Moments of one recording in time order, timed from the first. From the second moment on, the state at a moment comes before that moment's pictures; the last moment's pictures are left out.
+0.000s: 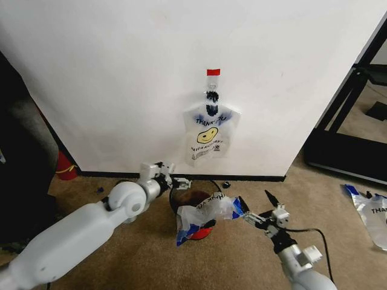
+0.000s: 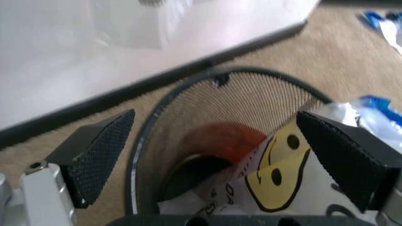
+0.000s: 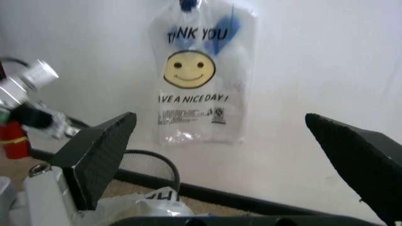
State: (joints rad) left arm 0.48 -0.83 0.42 -1.66 -1.11 0.49 -0.11; right arm -1.68 1.05 0.44 2.01 0.39 0.39 -0.02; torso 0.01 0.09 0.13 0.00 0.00
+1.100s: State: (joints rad) left arm 0.31 -0.94 0.57 -1.35 -1.00 0.63 0.04; right arm -1.76 1.04 0.49 2.08 0.40 0.37 -0.01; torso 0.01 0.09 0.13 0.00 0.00
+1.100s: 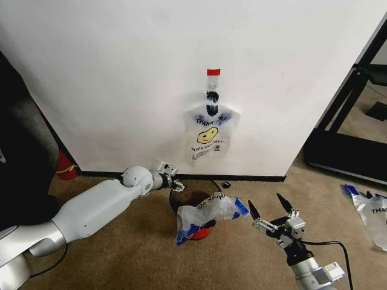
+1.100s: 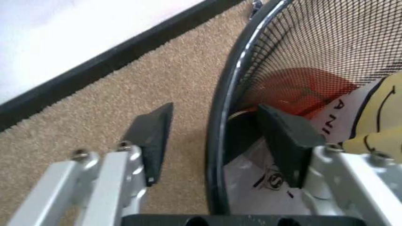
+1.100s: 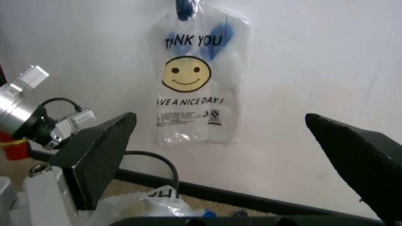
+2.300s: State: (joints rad) left arm 0.50 -0.88 0.25 -1.62 -1.43 0.74 -0.38; right arm -1.73 1.05 0.45 2.06 0.40 0.35 0.03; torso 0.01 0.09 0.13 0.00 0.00
